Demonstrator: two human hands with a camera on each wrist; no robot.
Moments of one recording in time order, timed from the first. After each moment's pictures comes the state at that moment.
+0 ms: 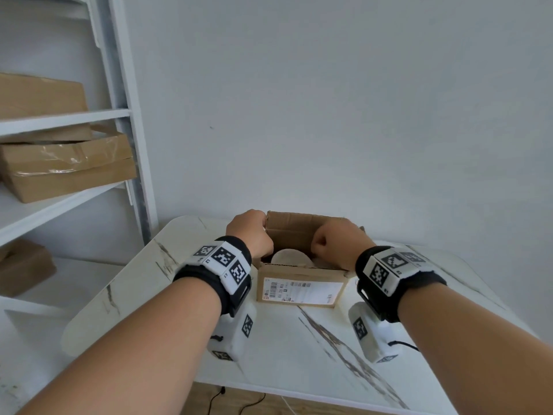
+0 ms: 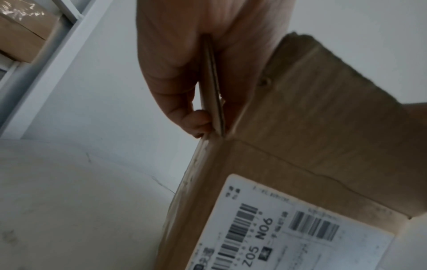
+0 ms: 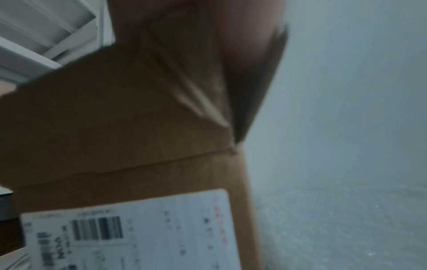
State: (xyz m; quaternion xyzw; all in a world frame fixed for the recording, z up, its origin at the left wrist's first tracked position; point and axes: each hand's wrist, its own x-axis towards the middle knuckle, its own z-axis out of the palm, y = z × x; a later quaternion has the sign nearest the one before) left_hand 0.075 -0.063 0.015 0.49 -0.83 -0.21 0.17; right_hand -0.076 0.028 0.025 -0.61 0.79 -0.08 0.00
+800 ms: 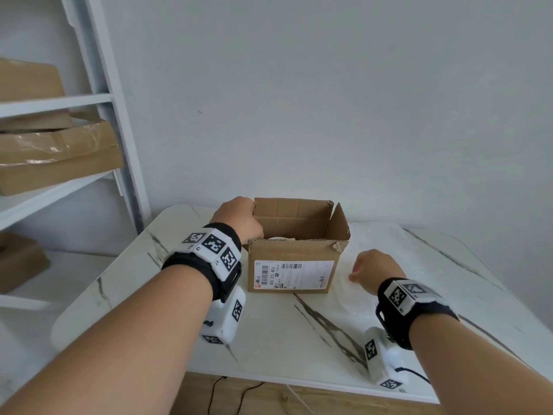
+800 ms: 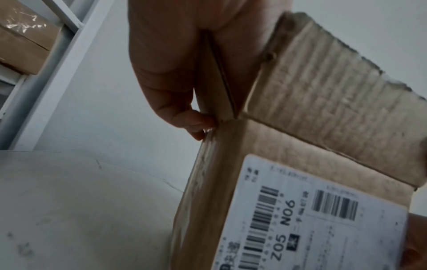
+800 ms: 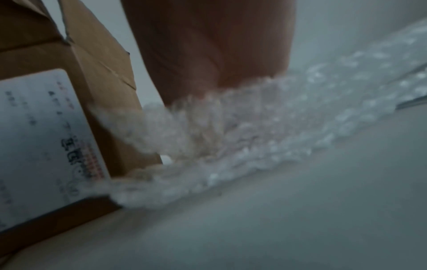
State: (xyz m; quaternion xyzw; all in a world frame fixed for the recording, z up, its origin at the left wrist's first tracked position) left_hand 0.072 -0.086 0.003 0.50 -0.82 -0.23 0.15; right_hand -0.143 0.060 -0.059 -0.41 0.91 -0.07 0.07
